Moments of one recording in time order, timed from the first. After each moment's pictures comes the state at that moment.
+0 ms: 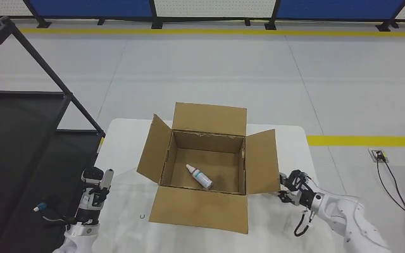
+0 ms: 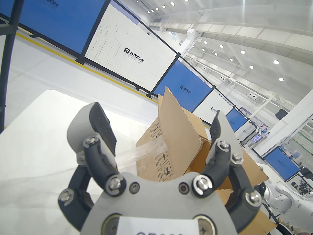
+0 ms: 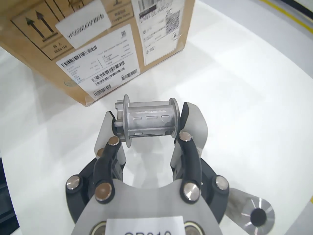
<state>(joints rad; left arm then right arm) 1.51 -1.25 -1.72 -1.70 0.63 -0.50 0.23 -1.05 -1.05 1.43 -1.14 -1.35 -0.88 -0.10</state>
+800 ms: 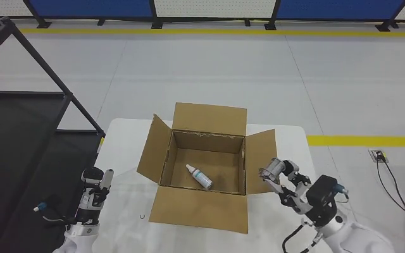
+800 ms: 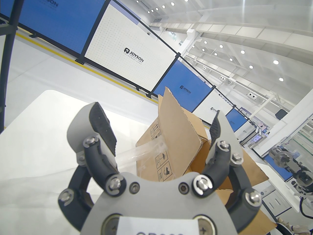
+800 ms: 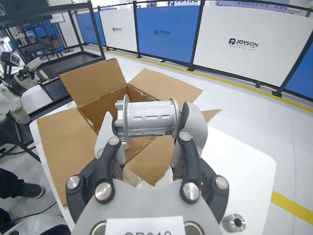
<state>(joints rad) 1.51 -1.25 -1.72 -1.70 0.63 -0.50 0.23 -1.46 -1.05 1.52 -2.08 -1.06 -0.43 0.12</state>
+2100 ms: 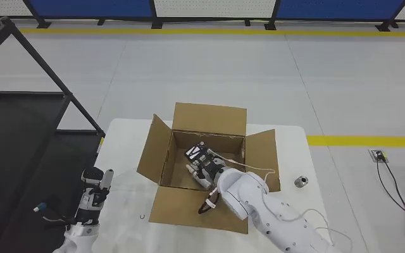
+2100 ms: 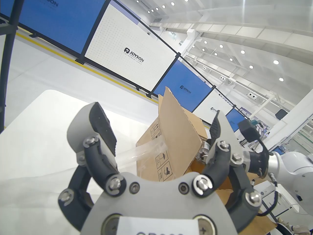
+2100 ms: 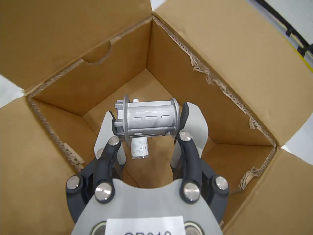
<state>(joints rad) 1.51 -1.25 -1.72 -1.70 0.63 -0.50 0.23 -0.58 -1.33 0.65 -1.47 -1.14 0.16 0.76</state>
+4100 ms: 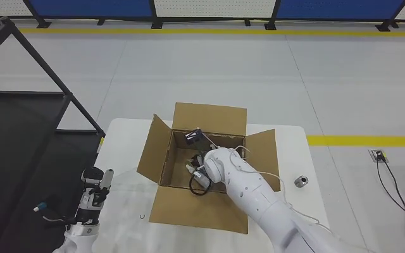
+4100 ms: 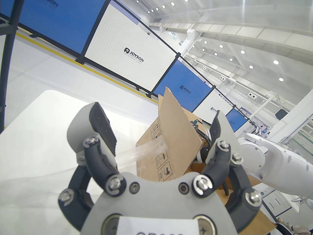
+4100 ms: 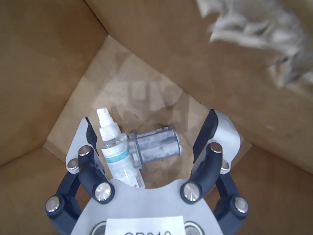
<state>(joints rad) 1.51 -1.25 -1.72 -1.70 0.63 -0.50 0.23 -0.27 -1.72 0.59 -0.51 -0.86 0.06 0.56</state>
